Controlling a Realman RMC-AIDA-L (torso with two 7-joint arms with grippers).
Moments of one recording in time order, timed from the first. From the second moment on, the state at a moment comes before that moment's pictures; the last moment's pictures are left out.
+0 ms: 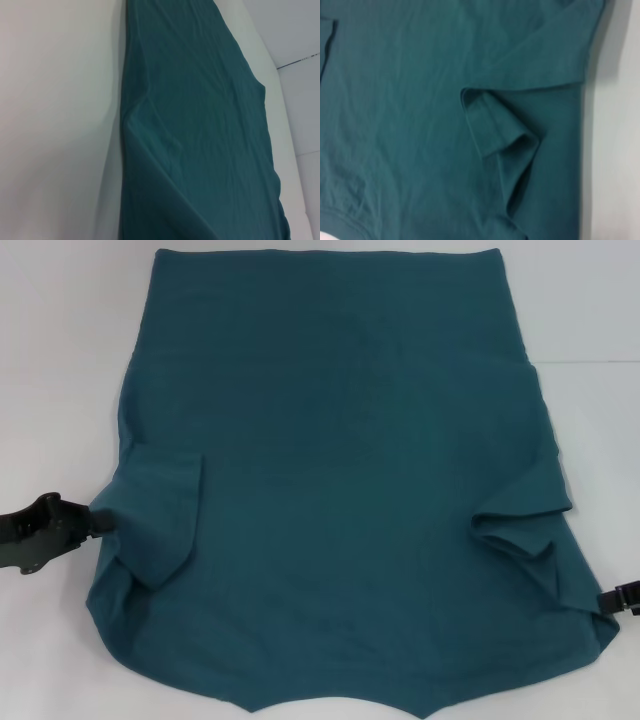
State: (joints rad) left arm -0.47 -2.04 0.41 0.76 2.27 1.47 -2.49; right arm 0.61 1.88 -0.63 -0.69 -2.57 -1.60 2.30
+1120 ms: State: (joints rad) left arm -0.47 -2.04 0.41 0.76 2.26 1.47 -2.50; right arm 0.67 1.93 -0.73 -0.66 -2.58 -1.55 2.32
